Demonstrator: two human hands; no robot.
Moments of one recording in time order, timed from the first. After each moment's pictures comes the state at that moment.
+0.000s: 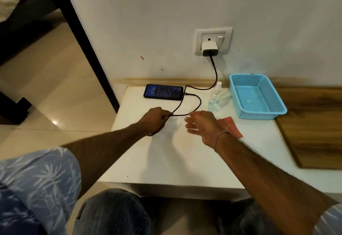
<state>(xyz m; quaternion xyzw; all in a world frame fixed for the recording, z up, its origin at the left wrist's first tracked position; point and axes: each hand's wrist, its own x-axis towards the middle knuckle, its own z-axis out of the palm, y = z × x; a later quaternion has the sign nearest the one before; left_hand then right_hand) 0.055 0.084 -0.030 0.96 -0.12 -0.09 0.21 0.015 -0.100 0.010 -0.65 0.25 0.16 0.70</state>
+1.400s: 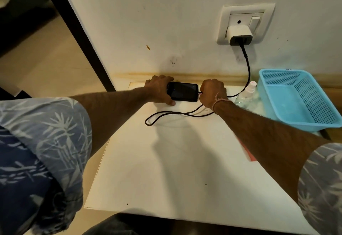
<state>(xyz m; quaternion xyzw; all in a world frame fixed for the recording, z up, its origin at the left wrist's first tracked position) 0.193 0.112 -0.026 0.98 -0.09 -0.12 0.10 0.179 -0.089 -0.037 -0.99 0.00 0.00 0.15</state>
